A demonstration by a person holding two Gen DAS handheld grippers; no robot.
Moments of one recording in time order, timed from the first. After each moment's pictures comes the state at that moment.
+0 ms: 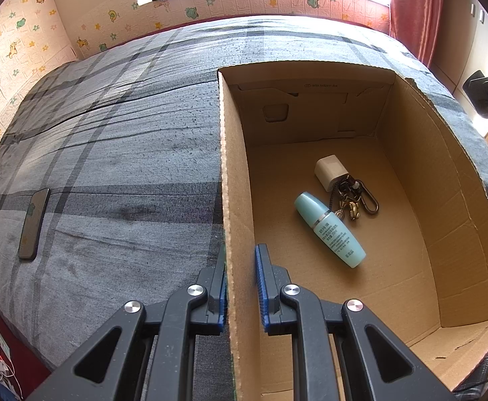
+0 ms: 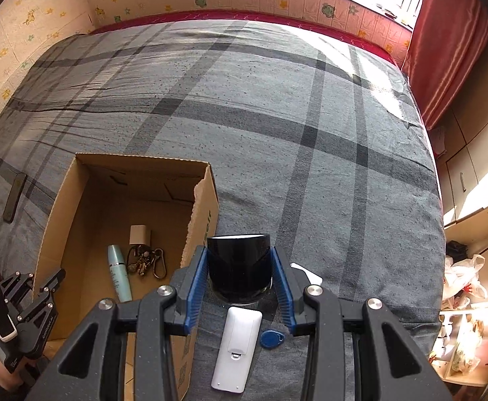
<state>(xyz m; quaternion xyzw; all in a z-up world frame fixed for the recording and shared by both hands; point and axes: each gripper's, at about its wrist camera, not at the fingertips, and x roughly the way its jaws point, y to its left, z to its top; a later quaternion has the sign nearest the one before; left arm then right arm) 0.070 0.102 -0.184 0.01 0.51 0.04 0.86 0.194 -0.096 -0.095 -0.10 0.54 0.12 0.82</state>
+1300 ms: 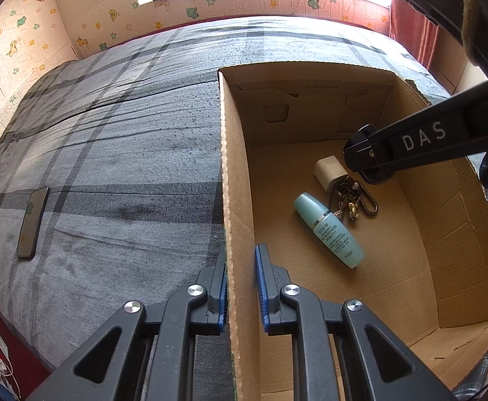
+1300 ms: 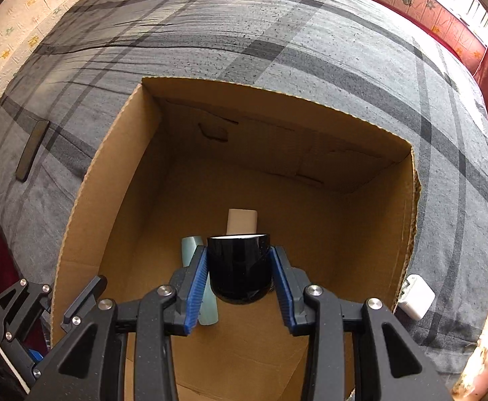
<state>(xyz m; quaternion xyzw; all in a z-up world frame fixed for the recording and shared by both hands) 0.070 0.102 -0.184 0.01 0.51 0.04 0.86 0.195 0.033 -0.190 -0.13 0.61 0.19 0.76</state>
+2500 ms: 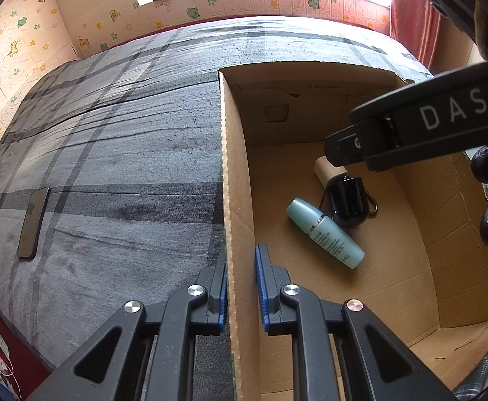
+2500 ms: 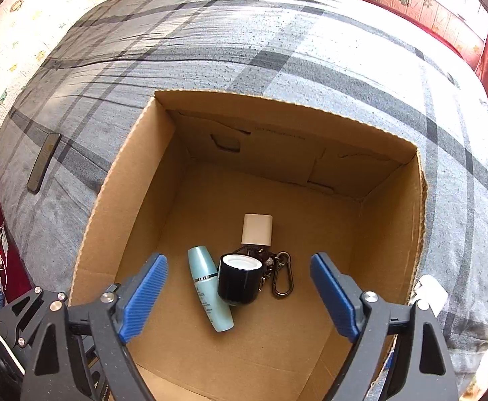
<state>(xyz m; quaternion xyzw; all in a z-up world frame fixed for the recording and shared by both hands) 0.070 0.102 -0.185 0.01 0.51 0.04 0.86 0.184 0.020 -0.183 -0.11 0.58 0.20 0.78</state>
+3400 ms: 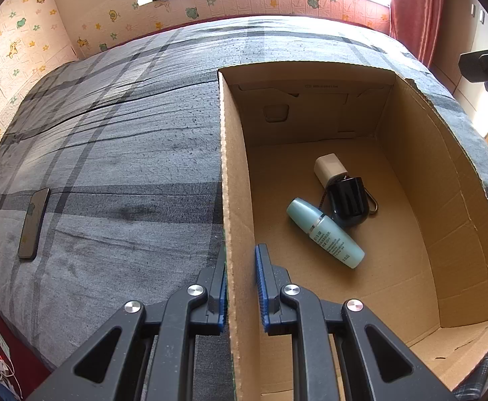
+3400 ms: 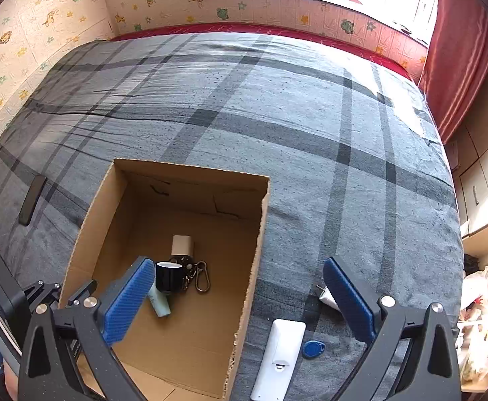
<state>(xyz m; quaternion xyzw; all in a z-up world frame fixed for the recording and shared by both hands) 0.068 0.104 -0.183 0.01 0.51 0.04 0.86 0.179 -0.070 -0.095 -0.08 0.52 0.13 0.84</state>
